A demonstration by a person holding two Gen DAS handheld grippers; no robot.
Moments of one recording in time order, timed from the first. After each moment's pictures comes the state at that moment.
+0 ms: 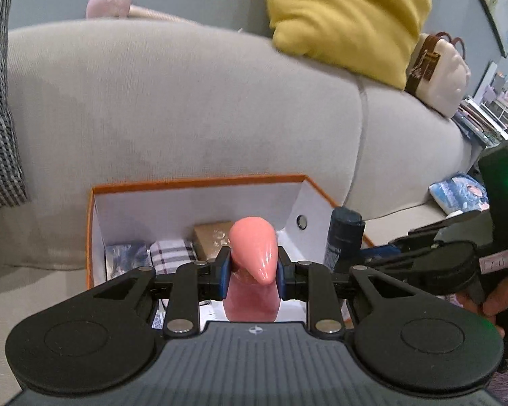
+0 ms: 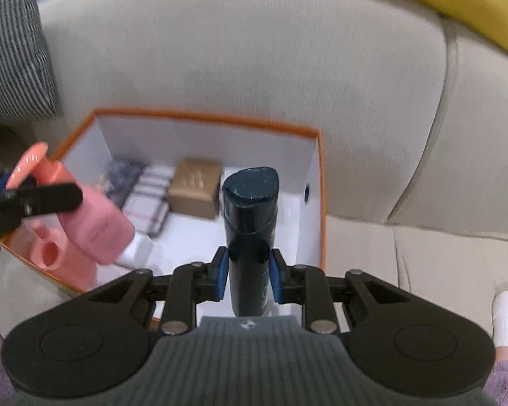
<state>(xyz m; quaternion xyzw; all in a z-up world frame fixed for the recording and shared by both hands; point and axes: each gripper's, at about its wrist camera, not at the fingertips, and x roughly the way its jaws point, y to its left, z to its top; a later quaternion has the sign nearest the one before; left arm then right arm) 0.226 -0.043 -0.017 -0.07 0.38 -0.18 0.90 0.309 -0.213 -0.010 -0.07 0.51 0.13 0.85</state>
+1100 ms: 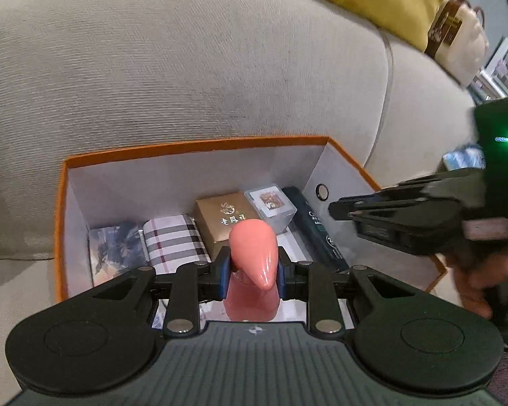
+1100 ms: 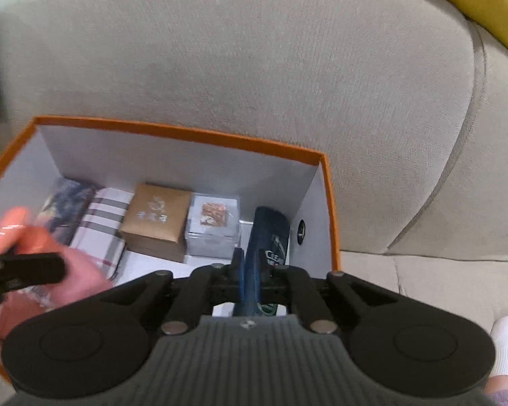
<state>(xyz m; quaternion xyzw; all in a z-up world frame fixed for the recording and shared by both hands) 0.281 -0.057 -0.051 -0.05 0.45 -0.19 0.87 0.355 -0.197 -0.029 -0.10 0.47 0.11 0.87</state>
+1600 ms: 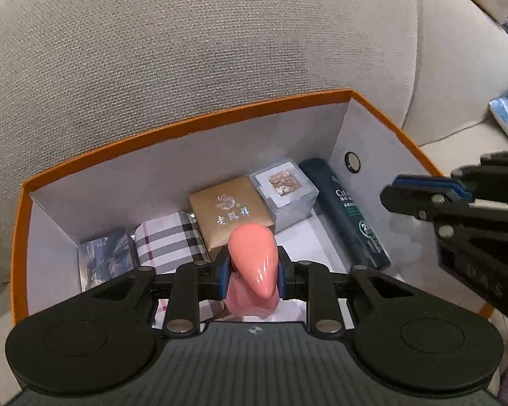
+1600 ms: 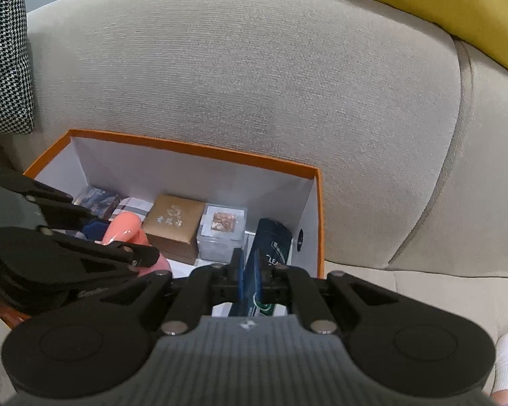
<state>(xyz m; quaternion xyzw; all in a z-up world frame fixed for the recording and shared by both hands) 0.315 -0.112 -0.083 0.04 0.51 -0.14 0.85 0.332 -0.218 -0.018 -0.08 0.43 0.15 0.88</state>
